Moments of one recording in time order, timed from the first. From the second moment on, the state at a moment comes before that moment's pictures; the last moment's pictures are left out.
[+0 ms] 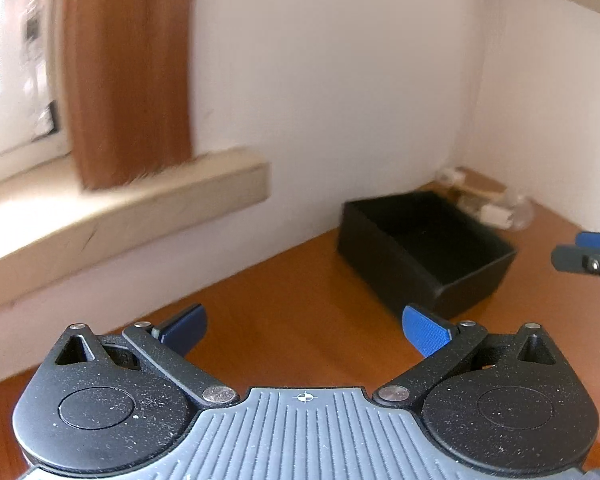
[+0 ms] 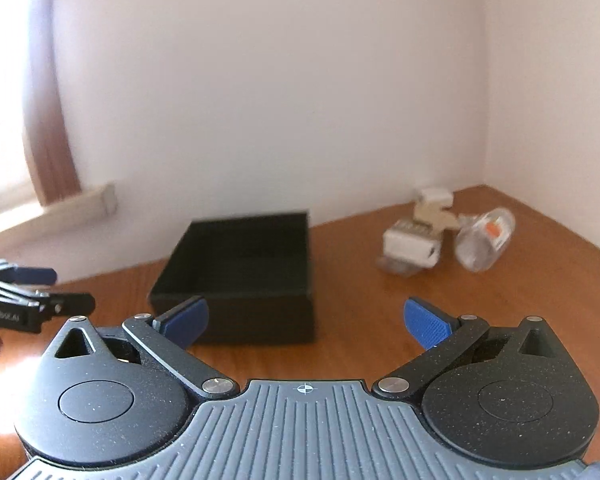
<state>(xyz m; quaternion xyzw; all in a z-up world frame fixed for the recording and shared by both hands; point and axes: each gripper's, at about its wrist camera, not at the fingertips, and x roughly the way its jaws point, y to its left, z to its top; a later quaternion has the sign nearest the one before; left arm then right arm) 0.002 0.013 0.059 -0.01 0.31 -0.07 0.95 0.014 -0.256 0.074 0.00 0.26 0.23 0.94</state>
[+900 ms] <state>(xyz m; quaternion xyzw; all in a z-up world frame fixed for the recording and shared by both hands) 0.049 -0.010 0.074 -0.04 0.27 -0.17 0.95 0.258 -0.318 0.065 0.07 0.37 0.22 0.90</state>
